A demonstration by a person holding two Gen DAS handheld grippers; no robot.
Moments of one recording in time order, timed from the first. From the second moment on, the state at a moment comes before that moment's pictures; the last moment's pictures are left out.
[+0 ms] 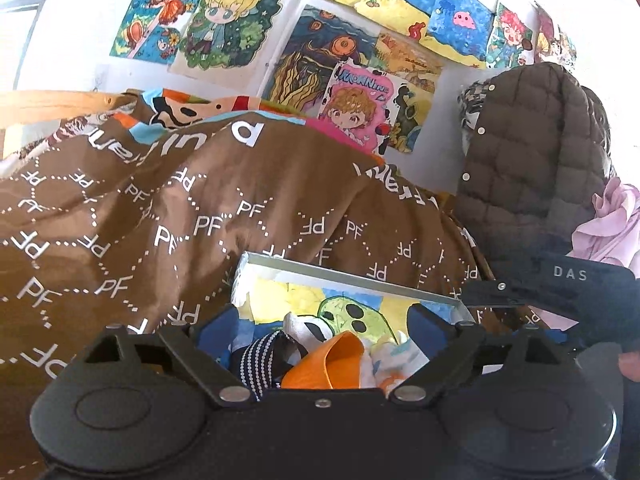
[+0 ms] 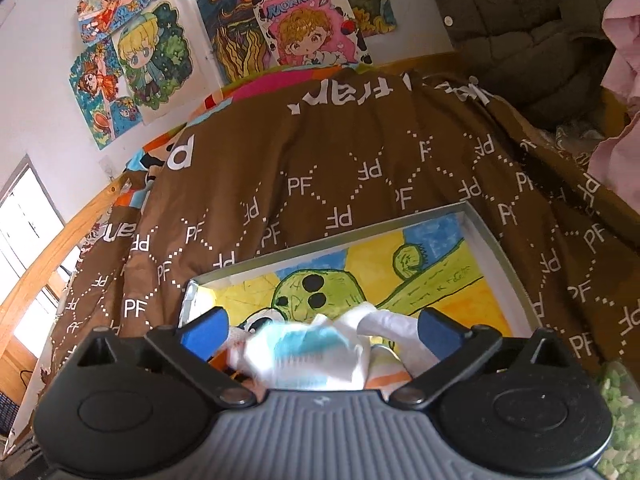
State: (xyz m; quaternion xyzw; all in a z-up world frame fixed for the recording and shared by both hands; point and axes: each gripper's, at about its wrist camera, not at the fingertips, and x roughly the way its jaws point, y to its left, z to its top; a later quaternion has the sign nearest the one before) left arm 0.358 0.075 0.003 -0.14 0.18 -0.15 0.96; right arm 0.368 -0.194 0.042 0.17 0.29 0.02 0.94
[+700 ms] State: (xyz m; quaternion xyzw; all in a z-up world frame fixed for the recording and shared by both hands) left arm 0.269 0.074 0.042 -0.08 0.14 -0.11 0.98; right arm 0.244 -0.203 0.072 0.10 0.19 0.02 0.98
